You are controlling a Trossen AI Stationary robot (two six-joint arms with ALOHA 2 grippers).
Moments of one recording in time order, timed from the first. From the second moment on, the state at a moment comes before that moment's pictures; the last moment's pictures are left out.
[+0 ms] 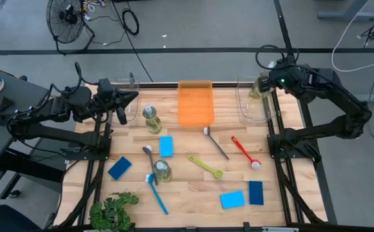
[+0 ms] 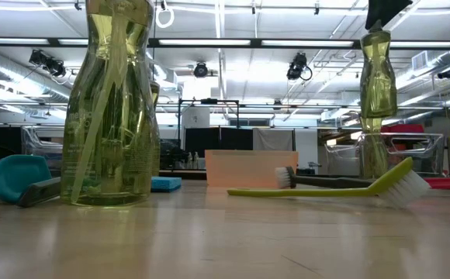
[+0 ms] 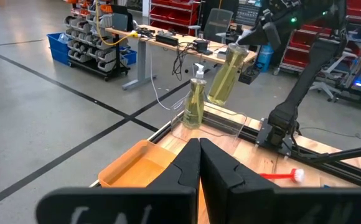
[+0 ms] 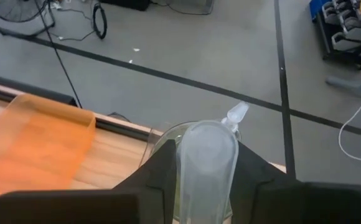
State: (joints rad) left arm 0.04 0.79 1.12 -0.49 -0.47 -0.22; right arm -0.36 1.08 1.59 -1.45 0.79 0.63
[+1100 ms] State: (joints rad) left arm 0.04 0.79 1.12 -0.49 -0.47 -0.22; right arm -0.60 1.09 1.09 -0.78 0.69 0.58
